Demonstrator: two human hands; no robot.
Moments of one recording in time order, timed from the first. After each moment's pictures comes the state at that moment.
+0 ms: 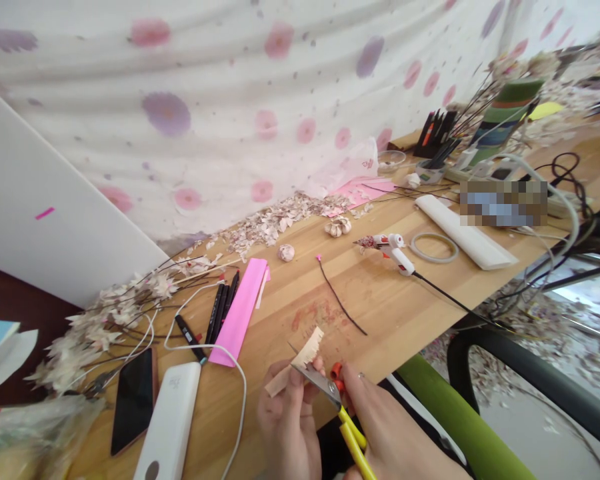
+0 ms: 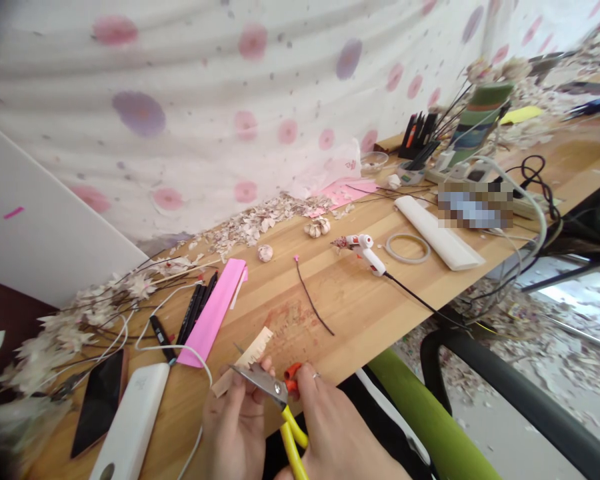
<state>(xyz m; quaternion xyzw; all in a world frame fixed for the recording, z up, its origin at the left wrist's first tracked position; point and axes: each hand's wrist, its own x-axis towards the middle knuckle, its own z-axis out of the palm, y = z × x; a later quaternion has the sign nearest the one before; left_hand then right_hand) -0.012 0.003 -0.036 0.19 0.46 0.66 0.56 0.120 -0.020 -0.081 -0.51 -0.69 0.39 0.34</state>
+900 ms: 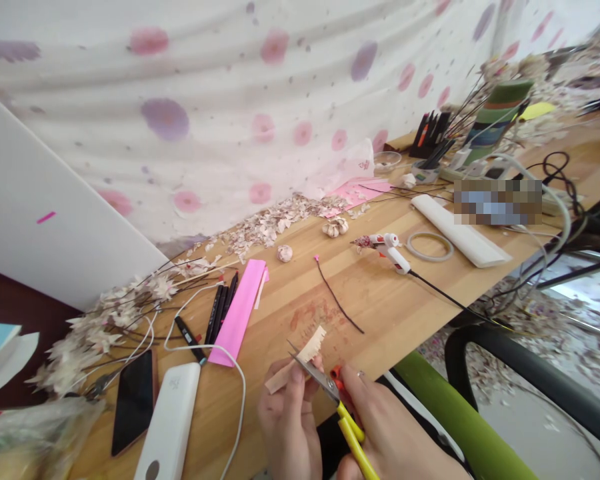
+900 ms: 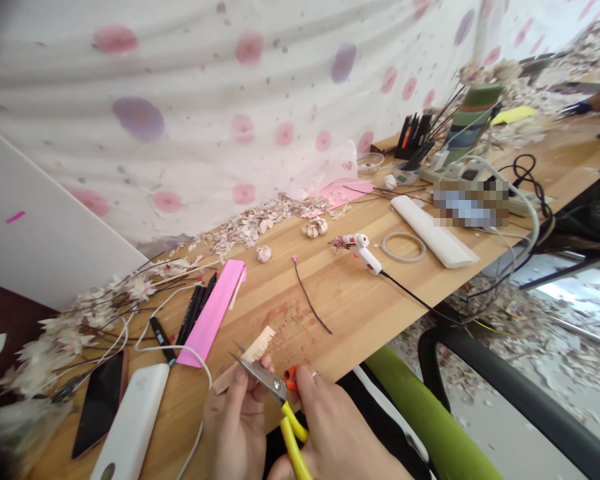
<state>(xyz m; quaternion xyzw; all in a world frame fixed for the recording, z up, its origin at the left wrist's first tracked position) -0.014 0.003 -0.043 0.22 0.46 0.65 0.56 0.119 -0.015 -0.063 -0.53 -0.70 0.37 0.31</state>
